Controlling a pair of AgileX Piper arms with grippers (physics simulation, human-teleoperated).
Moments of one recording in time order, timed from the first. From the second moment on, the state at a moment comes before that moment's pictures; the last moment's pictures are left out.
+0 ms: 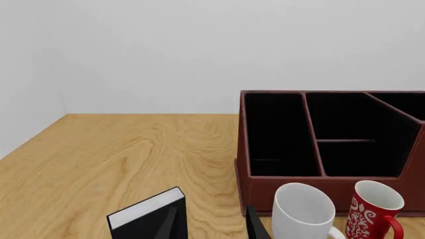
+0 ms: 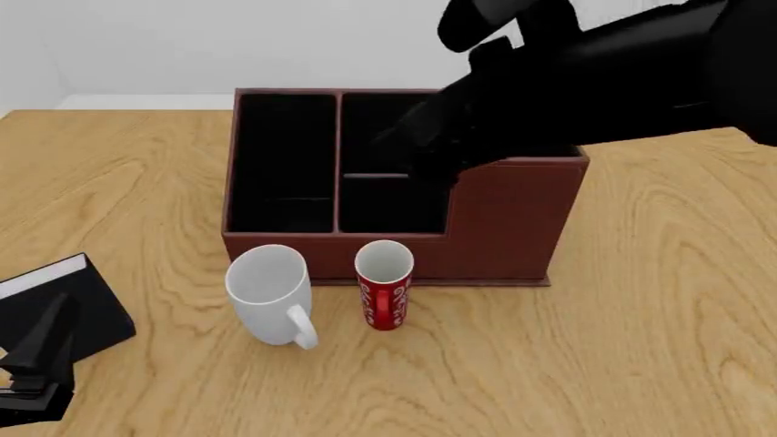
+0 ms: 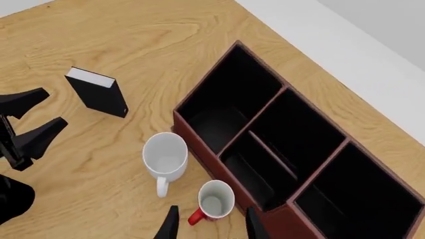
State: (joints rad) left arm 0.00 0.00 0.00 0.00 0.00; right arm 0.80 1.26 -1.28 0.64 -0.11
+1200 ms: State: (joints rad) left arm 0.00 0.00 0.00 0.00 0.00; right arm 0.98 1.57 -1.40 0.69 0.09
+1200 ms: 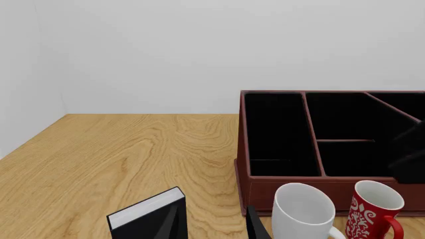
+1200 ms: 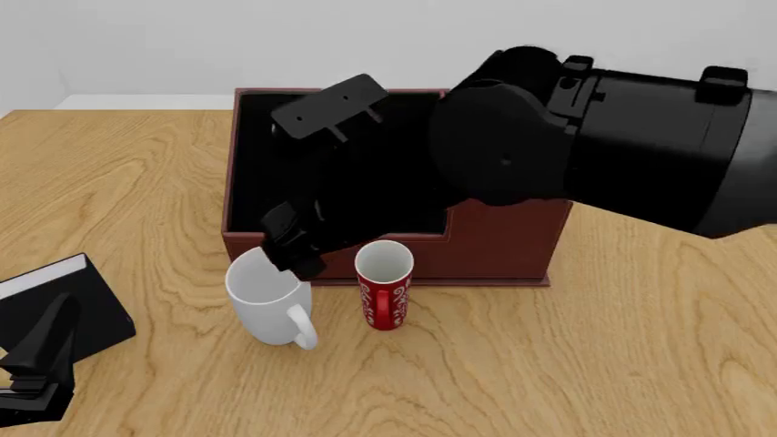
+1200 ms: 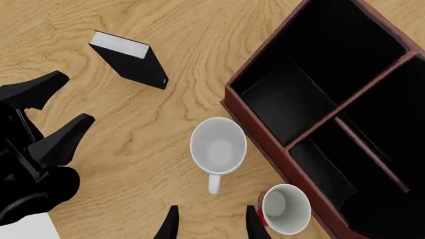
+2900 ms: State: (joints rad) left arm 0.00 0.00 0.00 0.00 0.00; right arm 1.01 1.78 -1.38 0.61 0.21
